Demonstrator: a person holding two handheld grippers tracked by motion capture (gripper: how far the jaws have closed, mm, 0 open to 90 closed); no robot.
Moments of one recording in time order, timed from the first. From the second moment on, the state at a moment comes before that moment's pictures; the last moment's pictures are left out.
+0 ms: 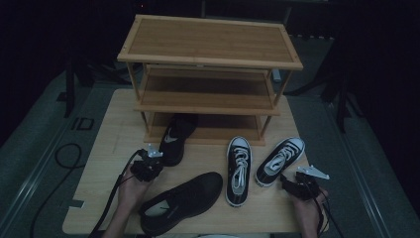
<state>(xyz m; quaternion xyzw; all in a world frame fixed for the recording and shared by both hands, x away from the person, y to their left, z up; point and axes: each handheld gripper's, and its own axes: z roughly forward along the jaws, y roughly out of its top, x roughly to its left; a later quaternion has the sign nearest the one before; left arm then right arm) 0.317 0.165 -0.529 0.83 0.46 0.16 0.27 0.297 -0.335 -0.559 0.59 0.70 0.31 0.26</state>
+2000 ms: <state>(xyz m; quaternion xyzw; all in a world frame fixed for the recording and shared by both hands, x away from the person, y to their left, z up) 0.388 0.123 -0.537 0.84 0.45 0.18 0.26 0.297 -0.336 -0.559 0.59 0.70 0.31 0.26</state>
